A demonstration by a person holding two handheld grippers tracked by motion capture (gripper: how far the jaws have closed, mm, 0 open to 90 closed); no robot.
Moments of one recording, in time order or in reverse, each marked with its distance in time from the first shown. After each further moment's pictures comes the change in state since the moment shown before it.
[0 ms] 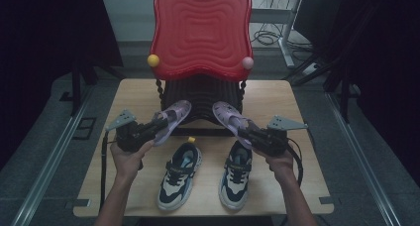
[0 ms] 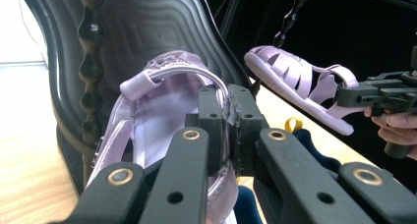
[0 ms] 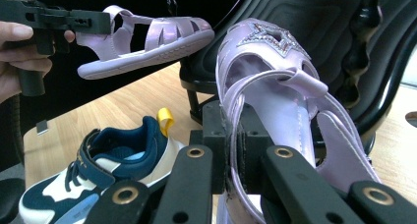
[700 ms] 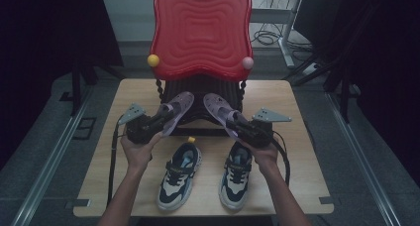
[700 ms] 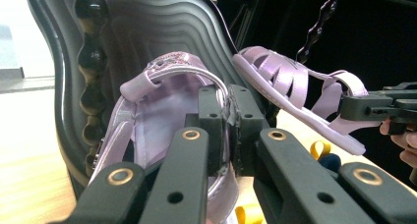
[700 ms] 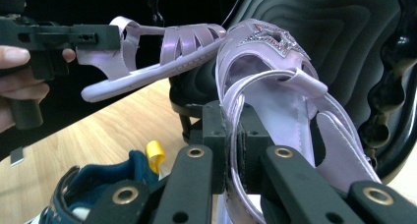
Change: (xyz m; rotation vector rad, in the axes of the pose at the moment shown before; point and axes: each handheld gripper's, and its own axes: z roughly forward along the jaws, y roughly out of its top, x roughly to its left) left arm -0.001 0.005 0.029 -0.045 0.072 0.024; right arm 0.007 0.013 0.039 -0.029 -0.052 0.026
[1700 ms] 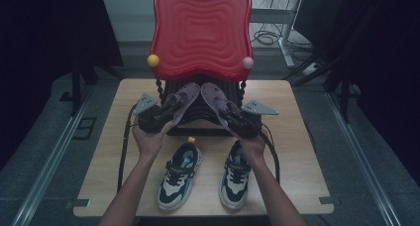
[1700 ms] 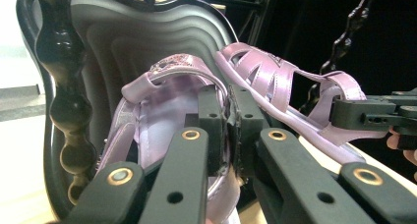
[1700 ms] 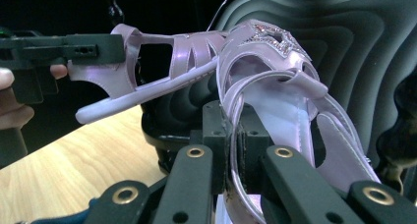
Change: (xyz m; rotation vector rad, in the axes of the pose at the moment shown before) left arm 0.003 0.011 0.038 -0.028 0.047 0.057; right arm 0.000 0.010 0.036 -0.046 -0.096 0.000
